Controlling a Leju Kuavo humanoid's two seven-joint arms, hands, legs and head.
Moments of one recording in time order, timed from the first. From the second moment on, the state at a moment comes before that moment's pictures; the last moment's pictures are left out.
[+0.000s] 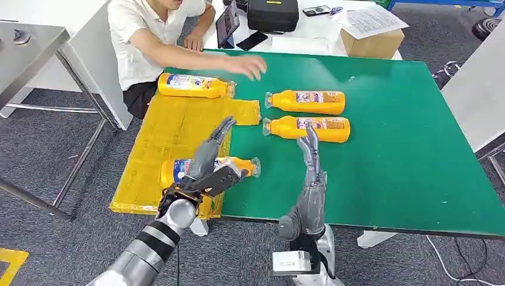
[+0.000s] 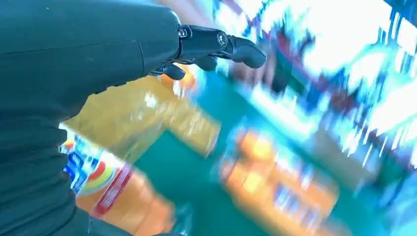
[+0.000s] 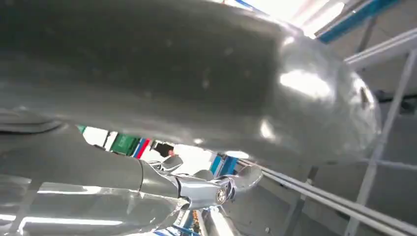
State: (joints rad) left arm -0.42 -0.22 -0.36 -0.97 -0.36 0.41 -0.34; right arm -0.06 0.10 0.59 -1.67 0.47 -0.69 -0.70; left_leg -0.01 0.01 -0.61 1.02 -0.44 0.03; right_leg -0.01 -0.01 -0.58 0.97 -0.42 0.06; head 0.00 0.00
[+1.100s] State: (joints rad) left arm -0.04 -0.17 -0.42 -1.44 0.45 0.46 -0.34; right arm 0.19 0.23 0.02 -1.79 0.54 -0.69 -0.69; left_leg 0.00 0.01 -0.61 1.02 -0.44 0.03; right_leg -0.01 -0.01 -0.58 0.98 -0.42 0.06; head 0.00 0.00
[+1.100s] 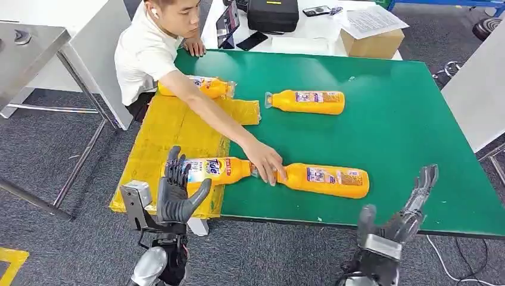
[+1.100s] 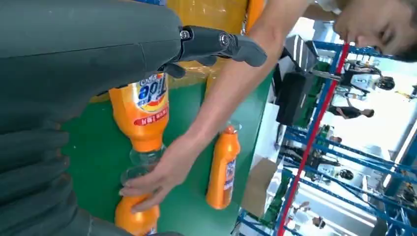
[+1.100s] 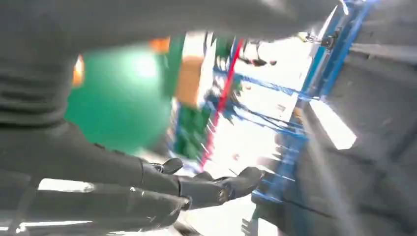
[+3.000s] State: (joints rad) left arm -0.09 -0.20 -0.53 -1.38 0.08 0.43 -0.32; right arm -0.37 -0.10 0.24 -0.69 1.41 -0.64 -0.03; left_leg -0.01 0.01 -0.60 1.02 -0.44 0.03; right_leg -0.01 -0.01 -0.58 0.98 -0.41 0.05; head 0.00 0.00
